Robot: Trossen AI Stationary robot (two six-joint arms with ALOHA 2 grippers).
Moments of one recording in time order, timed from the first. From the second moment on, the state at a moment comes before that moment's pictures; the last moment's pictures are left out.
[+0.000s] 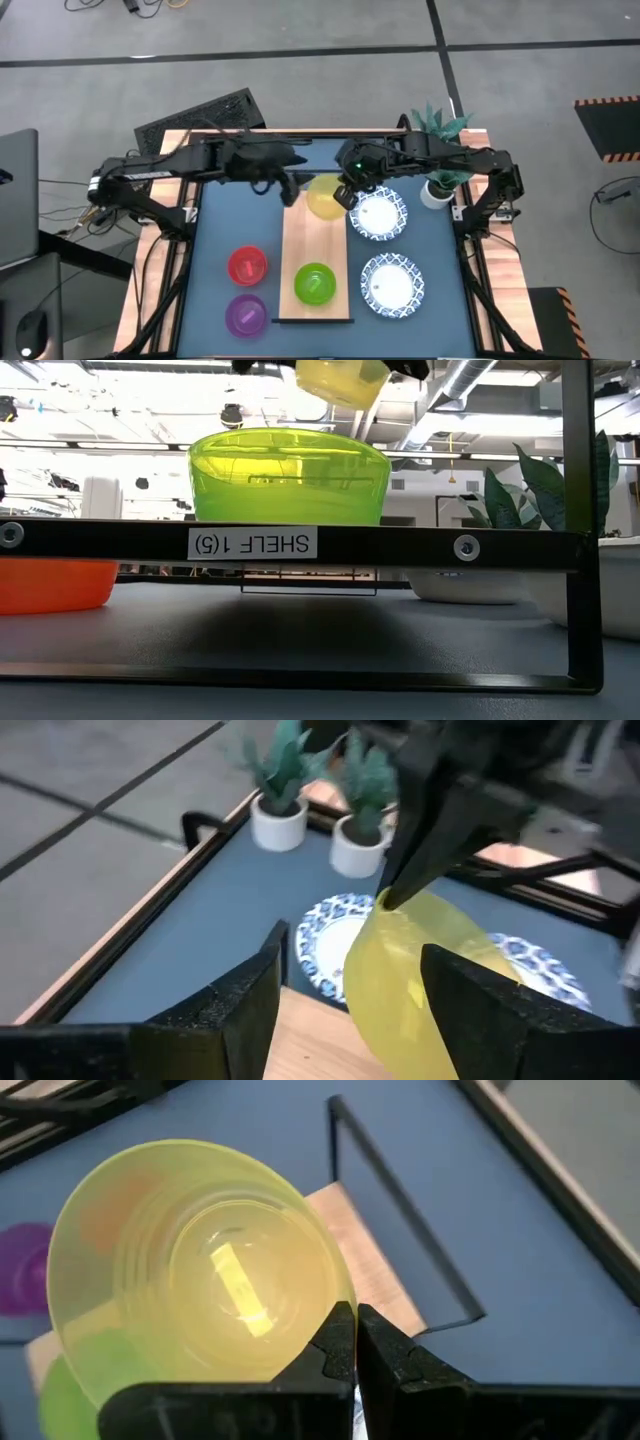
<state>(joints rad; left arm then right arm) 0.09 1.35 1.46 -0.54 -0.19 -0.25 -0.03 1.70 1.94 -1.16 0.19 0.42</state>
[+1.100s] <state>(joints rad) 0.09 1.04 1.46 -0.76 -0.25 -0.46 0.42 1.78 1.68 -0.89 0.38 1.36</state>
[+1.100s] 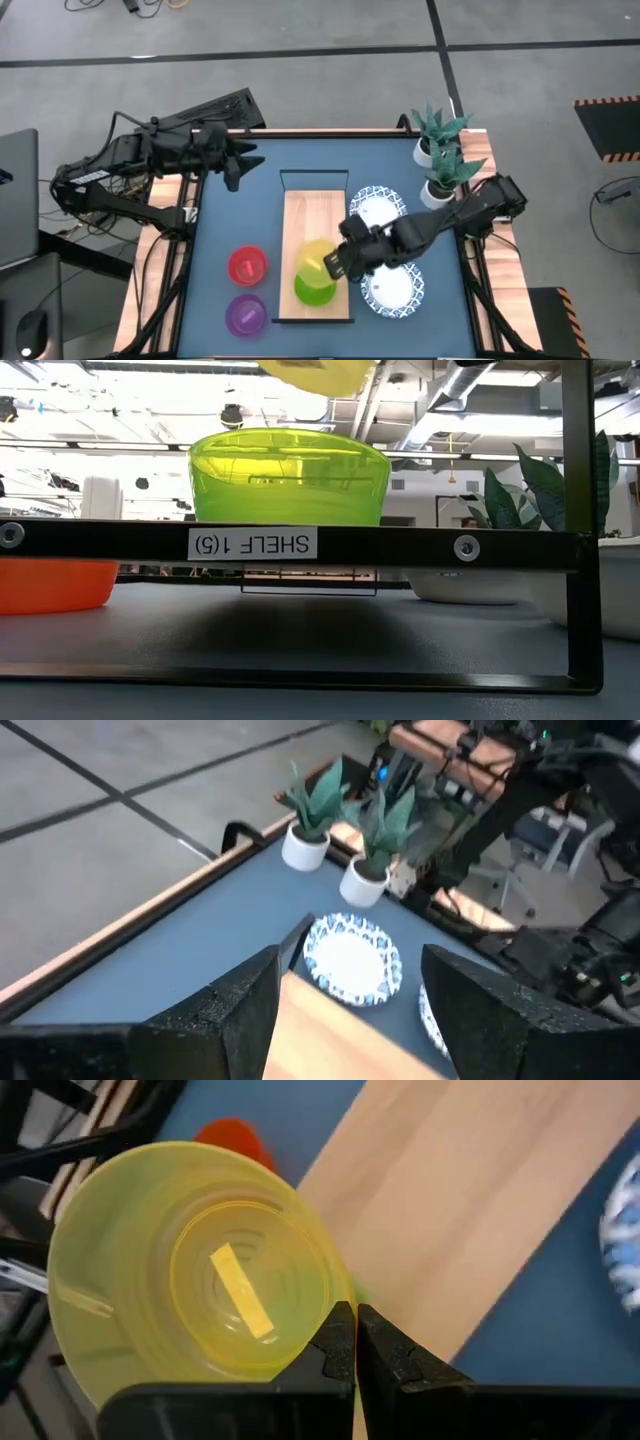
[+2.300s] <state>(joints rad) 0.09 0.94 1.46 -0.89 -0.25 -0.44 0.44 2.02 1.81 -1.02 0.24 1.59</state>
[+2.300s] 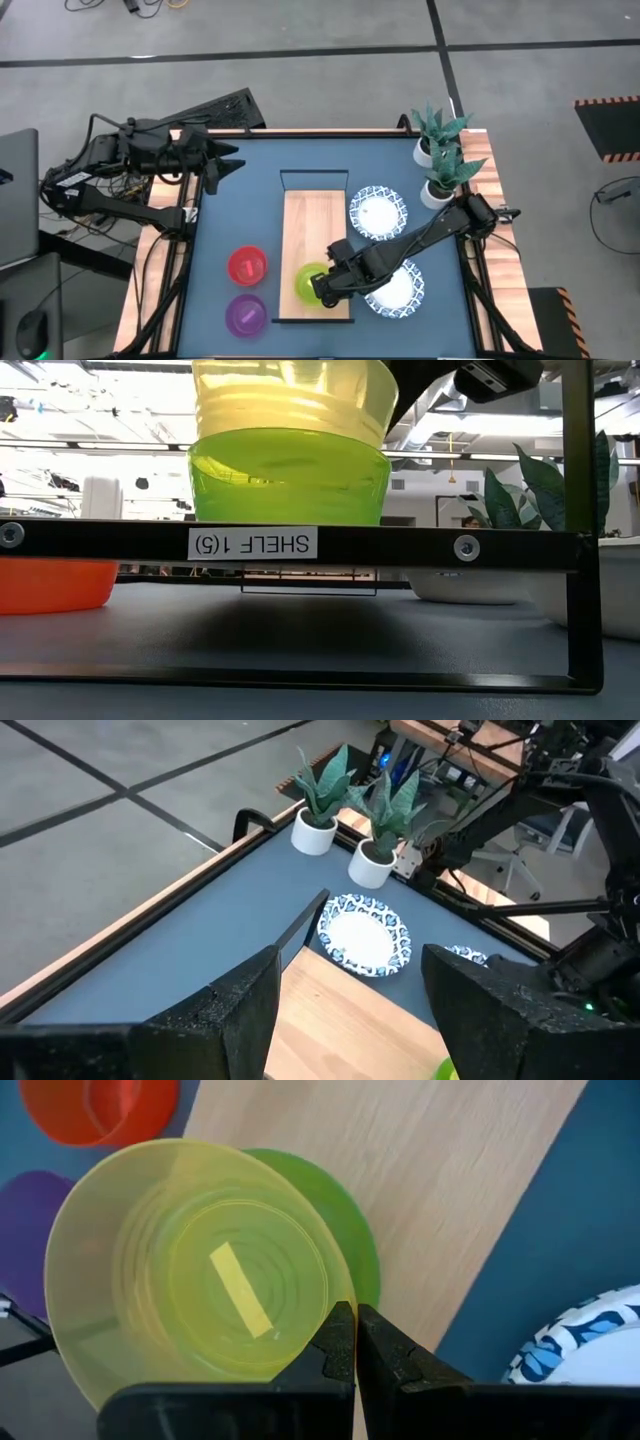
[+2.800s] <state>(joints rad) 0.09 0.94 1.46 -0.89 -0.25 -0.42 0.43 2.02 1.81 -1.06 0.21 1.56</state>
